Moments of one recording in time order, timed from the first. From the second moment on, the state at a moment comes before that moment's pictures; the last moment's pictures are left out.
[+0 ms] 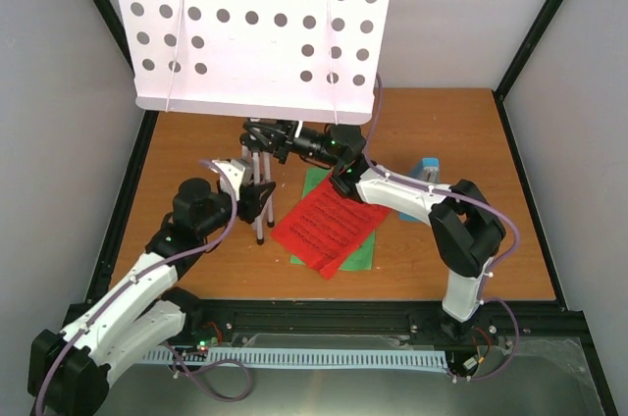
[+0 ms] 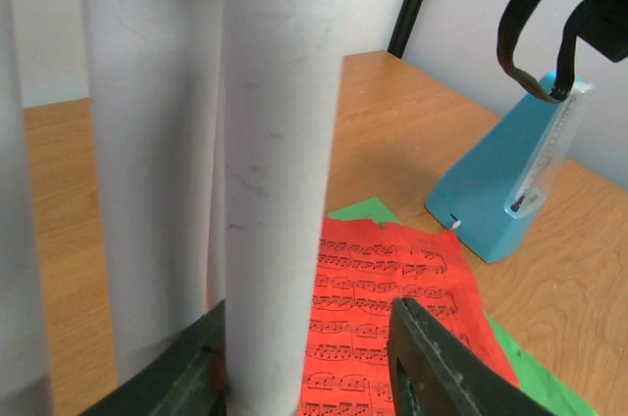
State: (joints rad) left arm -0.43 0.80 0.50 0.06 0.26 -0.12; right arm 0.80 1.83 1.30 0.89 -0.58 0.38
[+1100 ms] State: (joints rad) left arm -0.40 0.62 0.53 -0.07 0.22 -0.32; right arm 0.84 1.74 1.29 0.70 -0.58 0.33
